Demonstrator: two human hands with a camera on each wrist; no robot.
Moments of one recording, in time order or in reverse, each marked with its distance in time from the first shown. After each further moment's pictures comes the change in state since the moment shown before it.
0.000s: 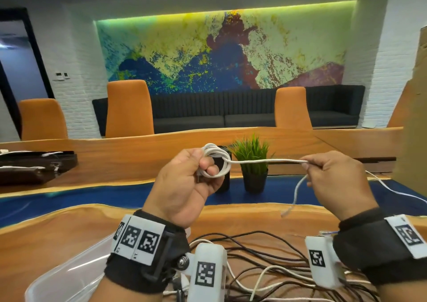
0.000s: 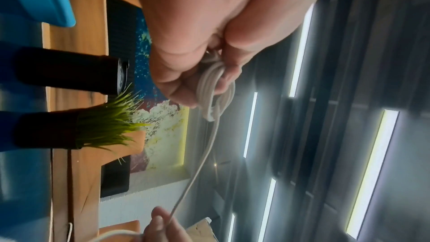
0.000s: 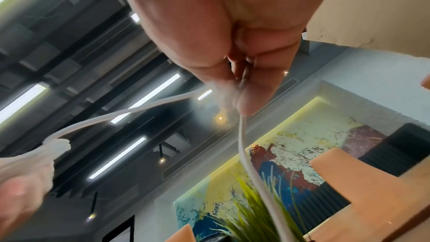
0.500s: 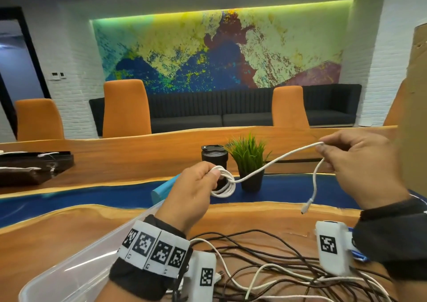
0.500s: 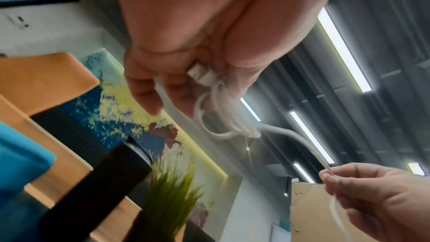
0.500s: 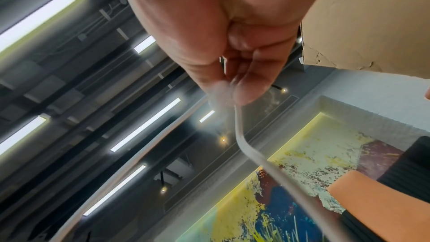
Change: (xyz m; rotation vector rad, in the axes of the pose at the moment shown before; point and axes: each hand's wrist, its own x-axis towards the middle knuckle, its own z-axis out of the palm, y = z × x) left_hand 0.002 -0.020 -0.011 1.127 -0.029 0.232; right_hand 0.011 -0.003 -0.040 0.139 0.141 -0.067
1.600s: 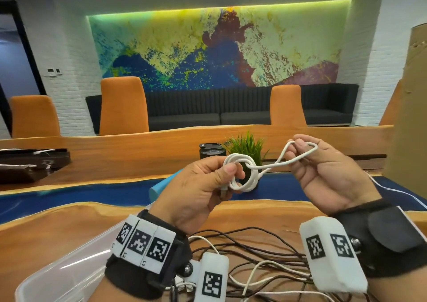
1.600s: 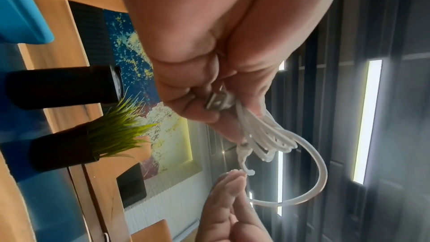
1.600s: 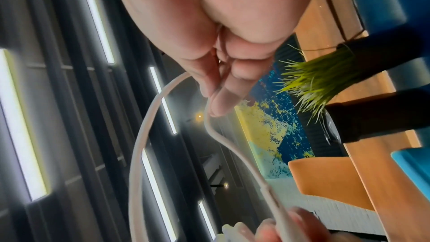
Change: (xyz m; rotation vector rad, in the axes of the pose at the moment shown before) left_hand -0.007 0.020 0.003 -0.755 -0.293 -0.076; right_hand -0.017 -0.031 0.024 1.310 -0.249 0.640
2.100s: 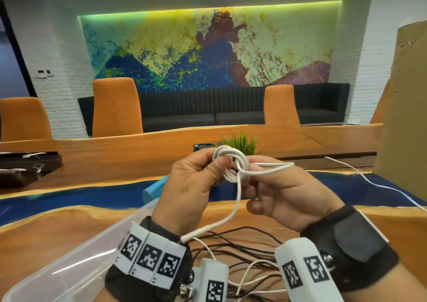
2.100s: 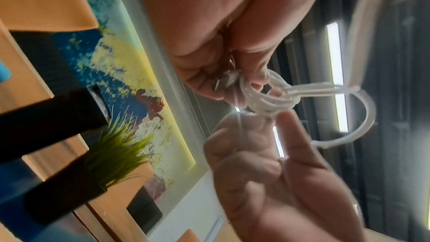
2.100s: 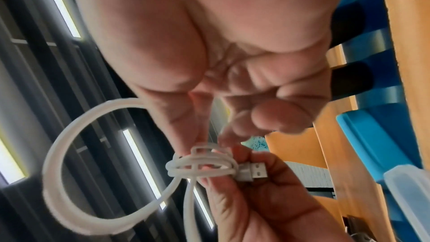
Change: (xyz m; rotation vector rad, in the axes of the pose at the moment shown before) left_hand 0.004 -0.007 0.008 0.141 0.167 0.278; right_hand -0.019 0.026 0.012 -0.244 -0.513 0.334
